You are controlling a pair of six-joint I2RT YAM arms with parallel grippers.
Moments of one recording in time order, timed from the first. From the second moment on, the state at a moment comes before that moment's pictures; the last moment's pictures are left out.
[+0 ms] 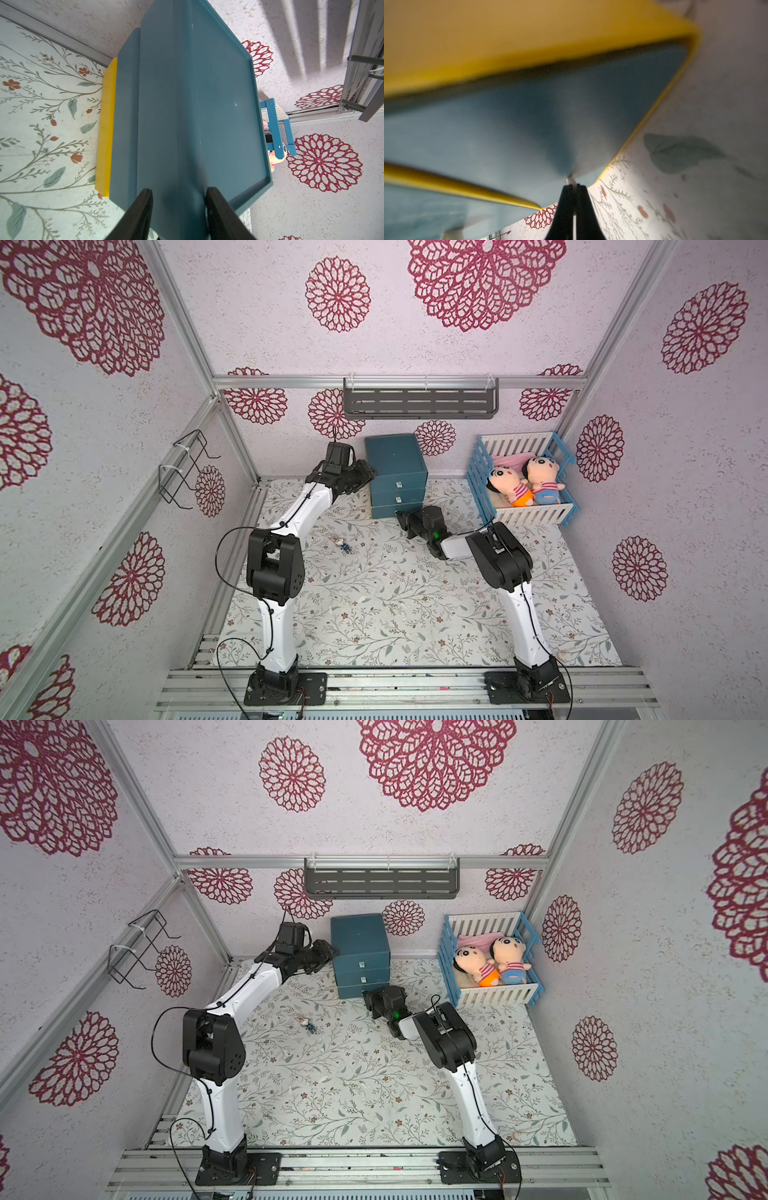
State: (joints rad) left arm -0.27 2.08 1.86 -0.38 0.28 -0.79; right arm 0.46 2.35 1.36 0.68 -0.20 1.65
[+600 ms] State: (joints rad) left arm -0.28 1.76 1.69 -0.44 0.13 -0.78; right arm 0.47 1.93 1.21 0.22 -0.07 1.36
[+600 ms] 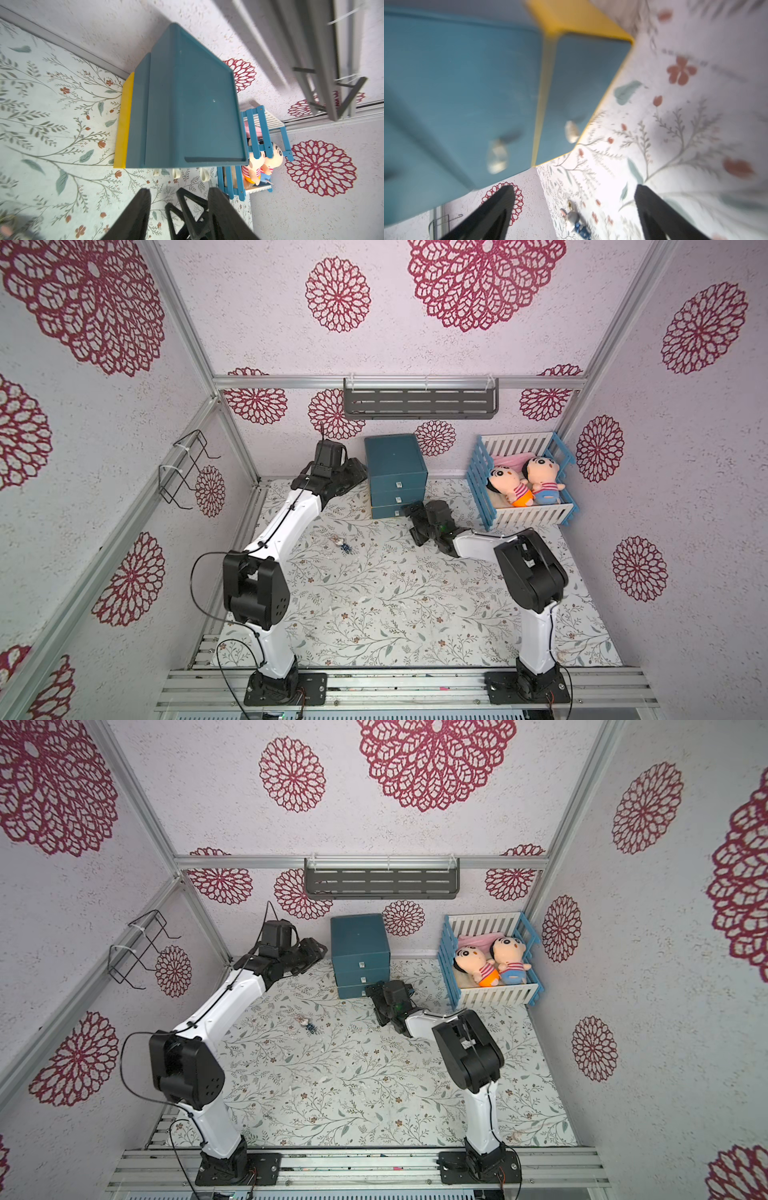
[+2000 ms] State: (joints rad) left arm 0.14 1.42 0.53 0.34 -0.28 -0.20; right arm 0.10 1.43 0.27 1.00 0.41 0.08
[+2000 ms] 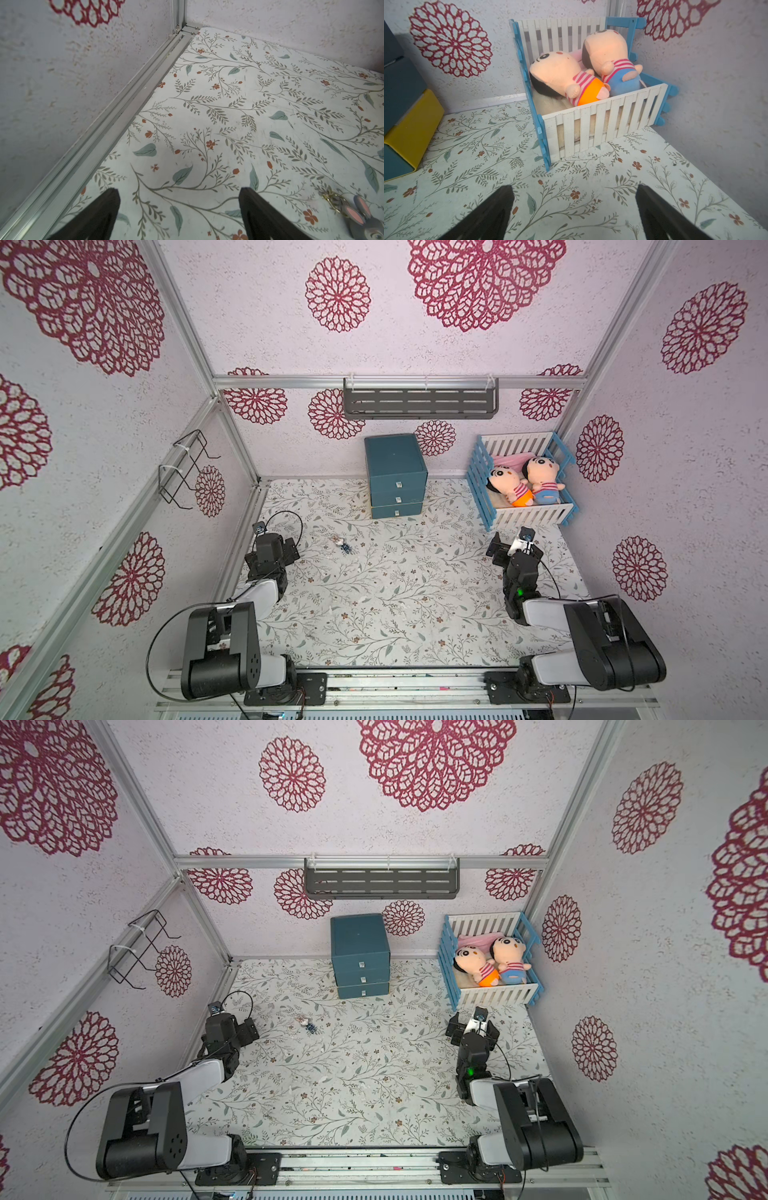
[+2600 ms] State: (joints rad) left arm 0.13 1.55 0.41 0.84 -0.26 -0.13; right arm 0.09 1.56 0.08 1.52 0.32 0.04
